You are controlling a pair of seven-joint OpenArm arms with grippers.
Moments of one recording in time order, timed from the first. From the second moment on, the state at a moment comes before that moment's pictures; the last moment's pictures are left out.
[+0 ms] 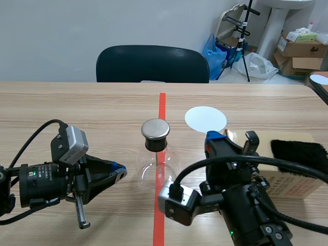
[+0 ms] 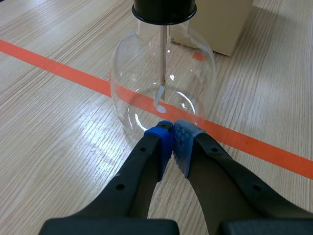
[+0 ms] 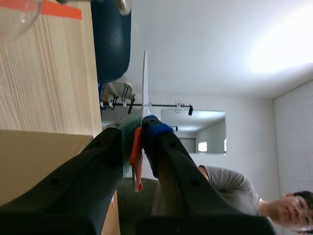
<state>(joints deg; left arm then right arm) -0.6 -29.7 25.0 65.4 5.1 -43.3 -31.7 -28.7 13.4 -22.8 93.6 -91.3 -27.8 -8.6</state>
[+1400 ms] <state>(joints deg) -0.6 -29.7 25.0 65.4 5.1 -43.3 -31.7 -27.7 13.5 -22.8 93.6 -91.3 -27.8 11.3</state>
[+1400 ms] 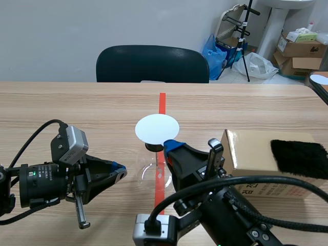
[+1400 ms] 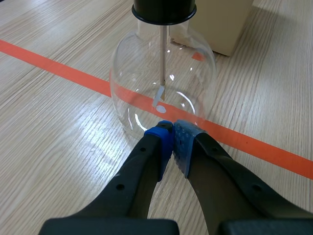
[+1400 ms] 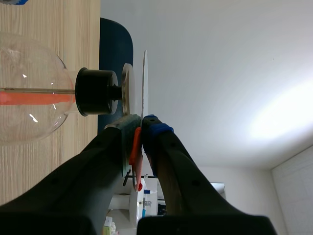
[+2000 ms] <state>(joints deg) -0.6 -29.7 25.0 65.4 5.1 -43.3 -31.7 -27.7 13.5 -22.8 93.6 -91.3 -27.8 8.8</state>
